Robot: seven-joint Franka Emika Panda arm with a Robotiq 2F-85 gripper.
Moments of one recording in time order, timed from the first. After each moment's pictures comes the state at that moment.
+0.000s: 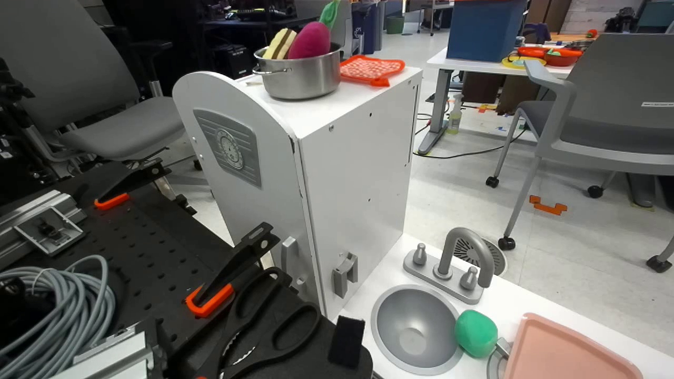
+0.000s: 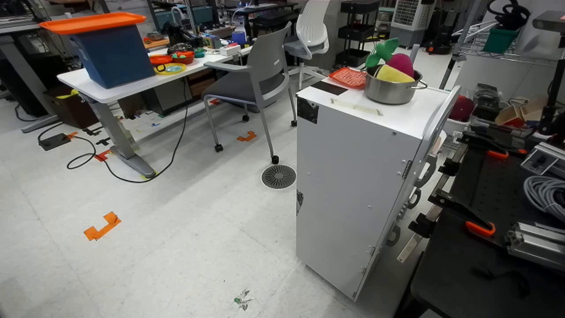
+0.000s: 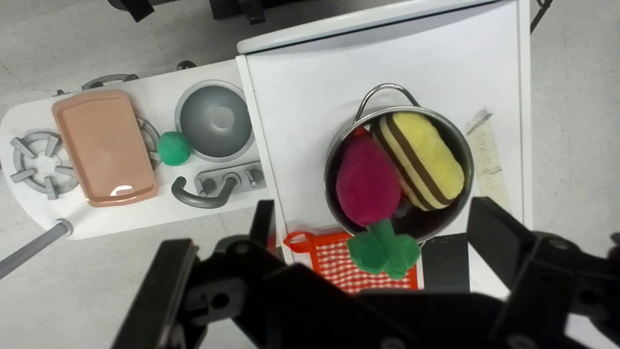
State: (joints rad) arm -0.06 -0.06 -0.06 -2.16 0.00 2.06 0.04
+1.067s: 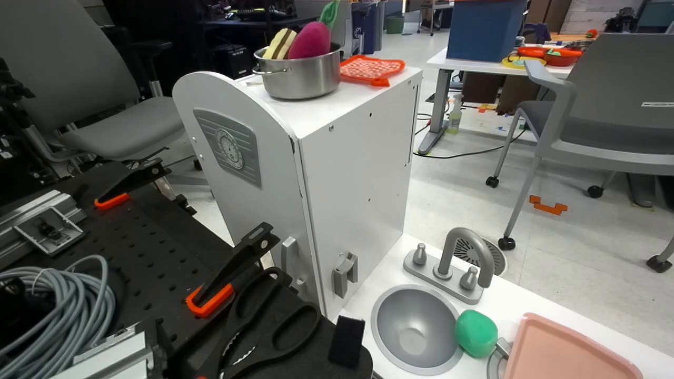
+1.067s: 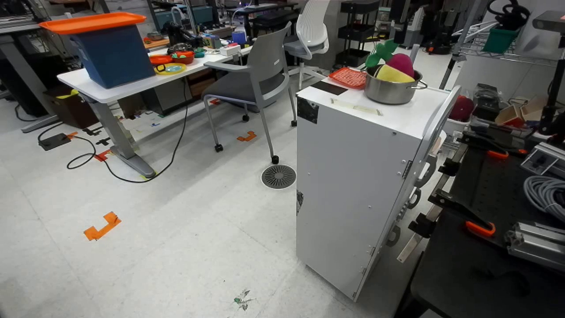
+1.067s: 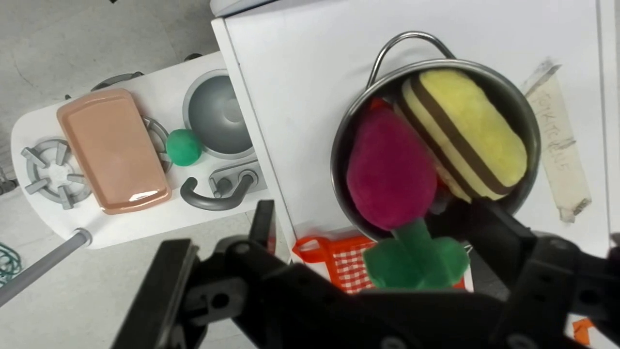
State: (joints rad) arm -0.04 0.09 -0.04 -2.15 -0.07 2.22 0.20
